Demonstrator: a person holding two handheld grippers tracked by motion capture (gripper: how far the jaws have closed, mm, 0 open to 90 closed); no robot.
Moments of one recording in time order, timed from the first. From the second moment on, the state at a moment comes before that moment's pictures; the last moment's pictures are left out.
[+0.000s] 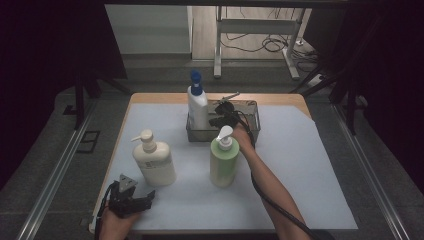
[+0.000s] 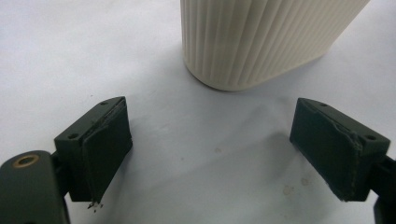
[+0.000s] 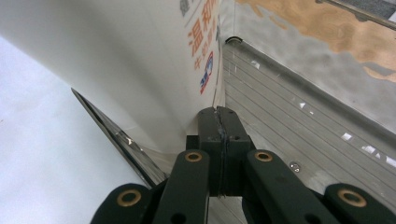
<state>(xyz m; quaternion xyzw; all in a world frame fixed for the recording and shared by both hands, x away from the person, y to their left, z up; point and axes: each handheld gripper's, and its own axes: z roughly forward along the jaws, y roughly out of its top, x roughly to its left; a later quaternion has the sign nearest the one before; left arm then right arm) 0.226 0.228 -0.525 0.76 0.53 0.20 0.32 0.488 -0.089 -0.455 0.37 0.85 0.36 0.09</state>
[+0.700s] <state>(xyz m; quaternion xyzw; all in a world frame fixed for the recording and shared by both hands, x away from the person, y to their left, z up) 0.226 0.228 -0.525 0.76 0.53 0.20 0.31 0.483 -0.073 -0.452 0.35 0.86 0.38 0.07</state>
